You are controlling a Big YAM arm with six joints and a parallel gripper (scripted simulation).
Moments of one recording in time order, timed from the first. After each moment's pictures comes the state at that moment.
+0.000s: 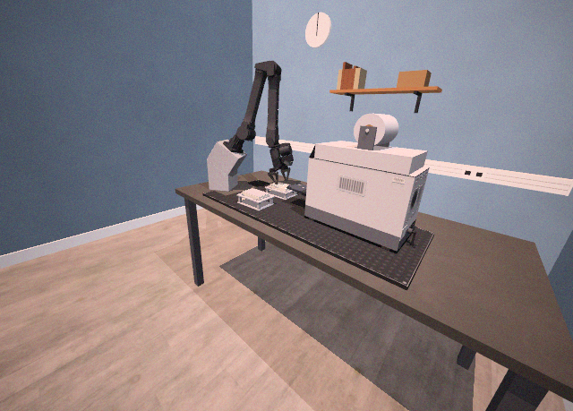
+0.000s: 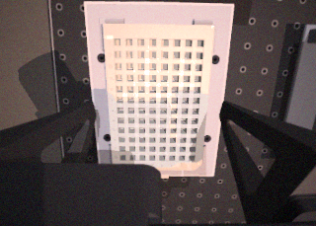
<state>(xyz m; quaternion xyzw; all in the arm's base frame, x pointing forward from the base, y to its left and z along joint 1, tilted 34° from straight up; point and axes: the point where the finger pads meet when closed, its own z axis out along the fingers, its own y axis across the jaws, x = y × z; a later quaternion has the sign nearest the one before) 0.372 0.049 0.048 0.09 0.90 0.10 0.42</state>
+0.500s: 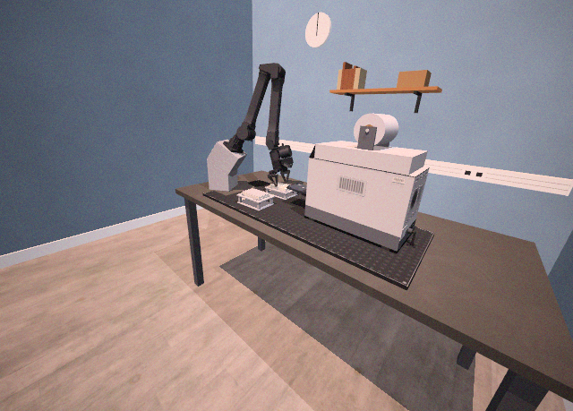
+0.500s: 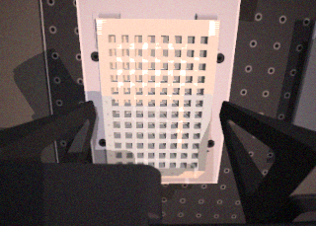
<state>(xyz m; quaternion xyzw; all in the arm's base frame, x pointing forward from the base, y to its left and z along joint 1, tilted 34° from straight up) 0.377 0.051 0.037 0.09 0.90 0.10 0.42</state>
